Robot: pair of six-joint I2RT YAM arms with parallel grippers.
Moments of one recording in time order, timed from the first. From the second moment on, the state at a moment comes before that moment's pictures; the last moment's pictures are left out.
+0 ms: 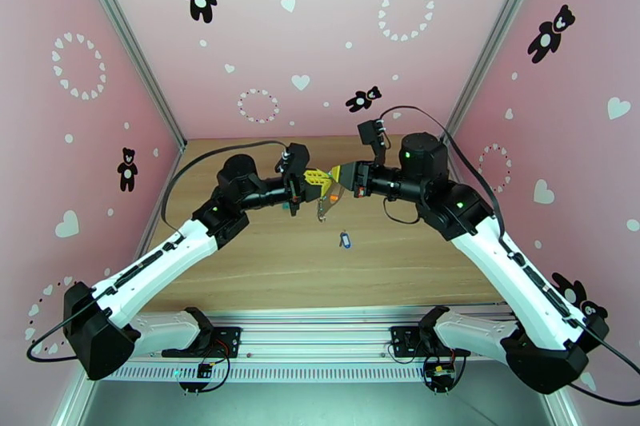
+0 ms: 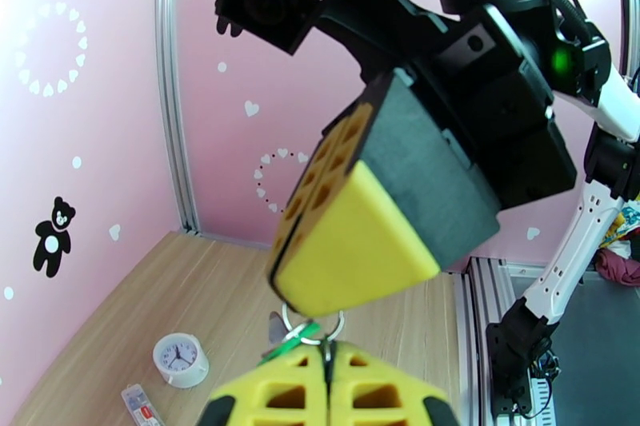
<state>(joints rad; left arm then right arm) -0.67 1.26 1.11 0.20 0.67 -0.04 0.59 1.18 1.43 -0.54 -0.47 0.53</state>
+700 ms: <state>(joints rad) -0.67 1.27 1.02 0.52 0.58 -0.19 0.59 1.20 1.40 -0.40 -0.47 0.47</state>
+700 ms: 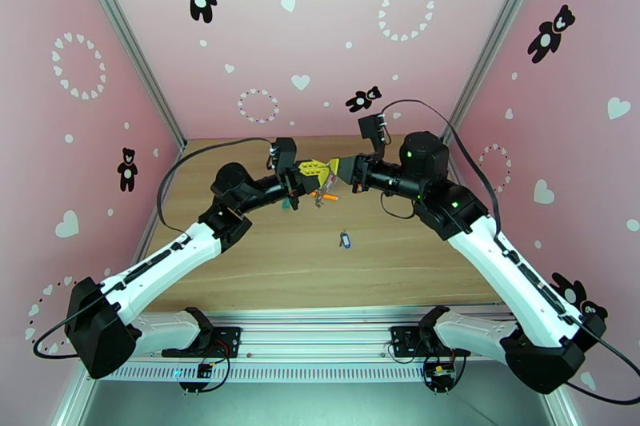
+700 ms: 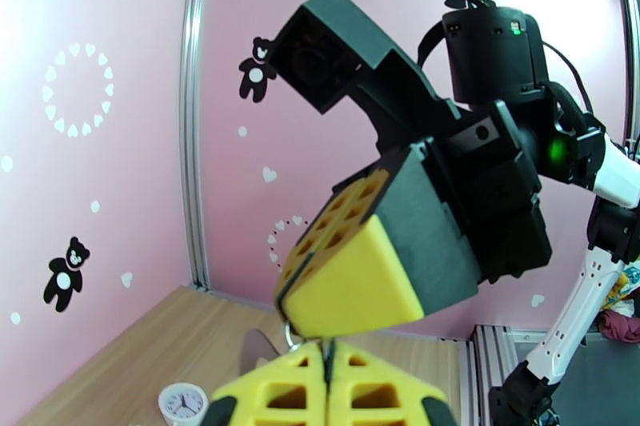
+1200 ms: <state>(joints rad) -0.67 1.27 0.96 0.68 0.57 -0.28 0.56 1.17 1.35 -0.33 -0.53 0.50</state>
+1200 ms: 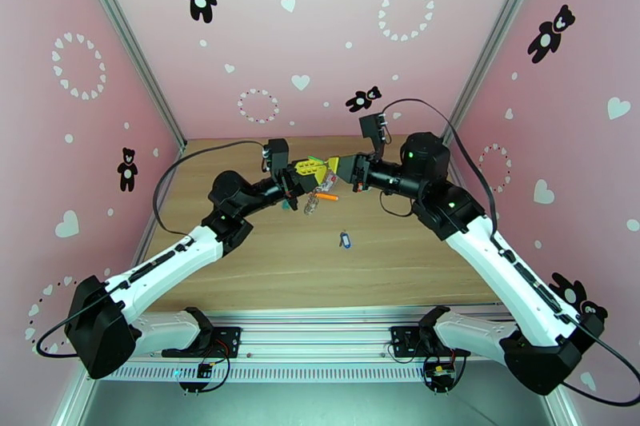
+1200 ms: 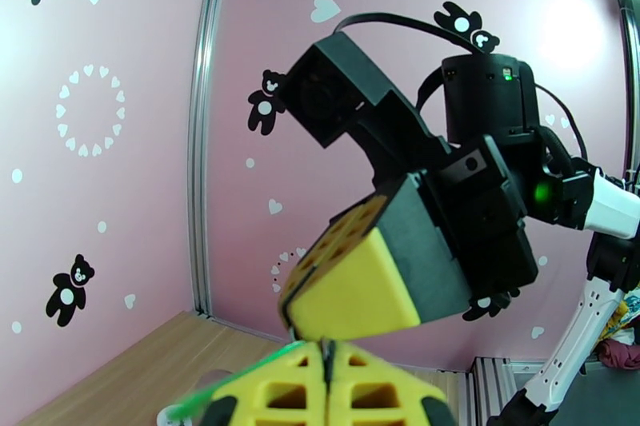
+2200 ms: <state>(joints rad) -0.68 1.16 1.04 0.25 0.65 -0.19 0.55 1.19 1.39 -0.39 -0.62 0.50</state>
